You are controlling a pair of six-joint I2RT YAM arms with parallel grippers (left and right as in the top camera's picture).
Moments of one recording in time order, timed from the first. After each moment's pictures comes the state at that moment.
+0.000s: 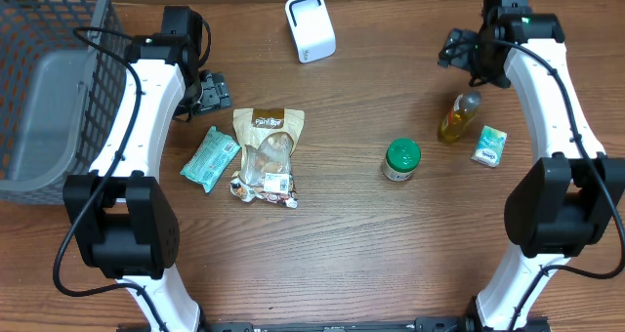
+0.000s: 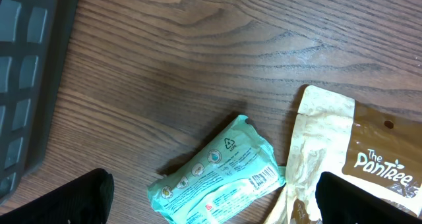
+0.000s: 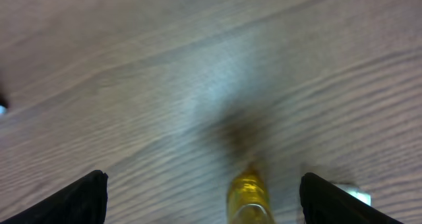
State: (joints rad) left arm -0.05 1.97 1.72 -1.12 -0.18 -0.39; right arm -0.01 2.03 1.89 -0.99 0.05 0.36
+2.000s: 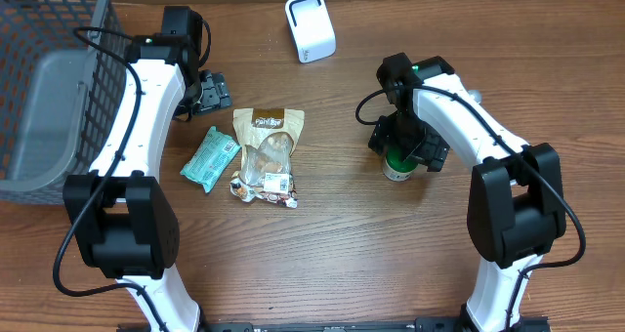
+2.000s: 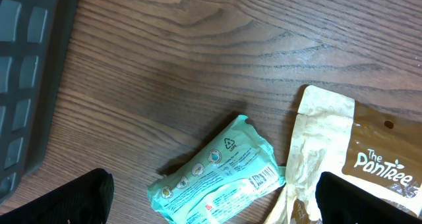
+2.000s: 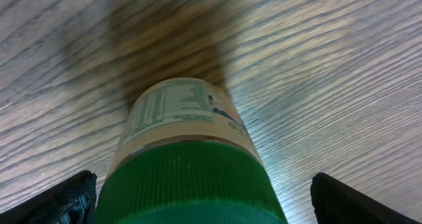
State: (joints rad) left arm -0.05 1.97 1.72 -1.12 -0.18 -0.39; right arm 0.32 2.03 1.57 -1.26 0.07 0.77
